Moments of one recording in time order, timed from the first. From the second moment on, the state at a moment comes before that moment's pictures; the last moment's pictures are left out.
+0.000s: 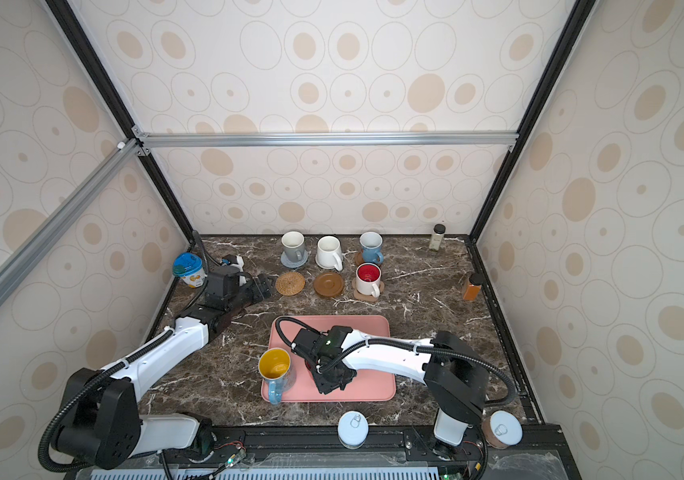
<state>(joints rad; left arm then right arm) -0.27 1.32 0.82 -0.06 -0.02 -0.61 1.11 1.70 1.18 -0.94 0.01 0.67</state>
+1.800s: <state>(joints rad) -0.27 1.28 0.81 -0.06 -0.03 -0.61 1.06 1.69 1.18 -0.94 0.05 0.58</state>
